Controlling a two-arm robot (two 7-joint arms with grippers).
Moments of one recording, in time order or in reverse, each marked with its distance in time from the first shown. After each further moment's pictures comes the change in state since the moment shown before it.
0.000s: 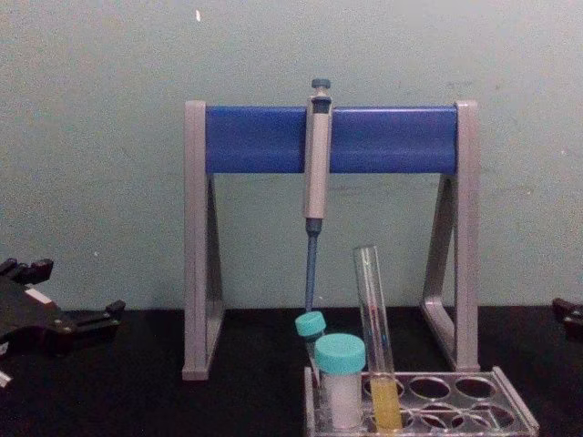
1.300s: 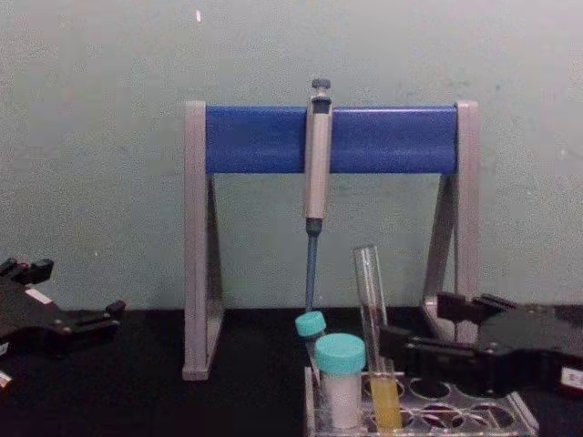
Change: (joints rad) left arm 0.000 0.000 0.000 0.000 0.000 0.000 0.000; right arm -0.032 -0.073 -0.025 -0.149 0.215 0.138 0.441
